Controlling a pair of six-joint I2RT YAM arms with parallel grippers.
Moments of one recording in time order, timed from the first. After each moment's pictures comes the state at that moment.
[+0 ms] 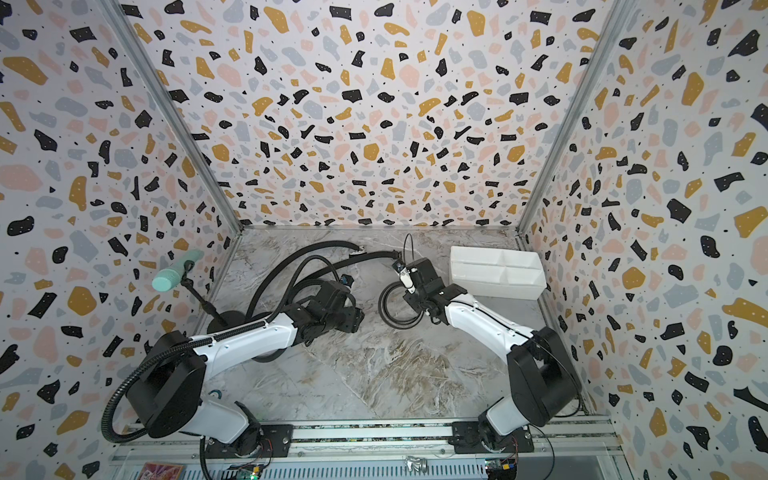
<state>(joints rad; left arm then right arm) -0.70 1.50 0.89 -0.27 -0.14 -0.31 0.54 1.47 1.03 -0.31 0.22 -0.32</state>
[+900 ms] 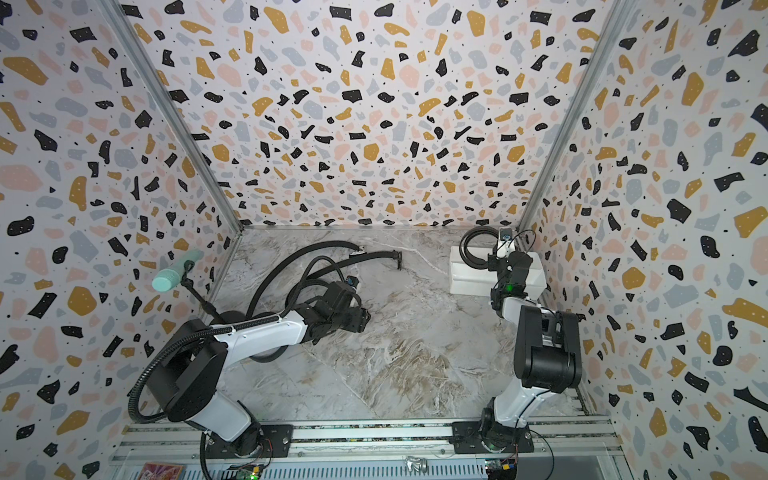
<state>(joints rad) -0.70 1.60 0.90 -0.19 -0.09 -0.35 -0.16 1.71 0.83 0.83 -0.05 -0.26</state>
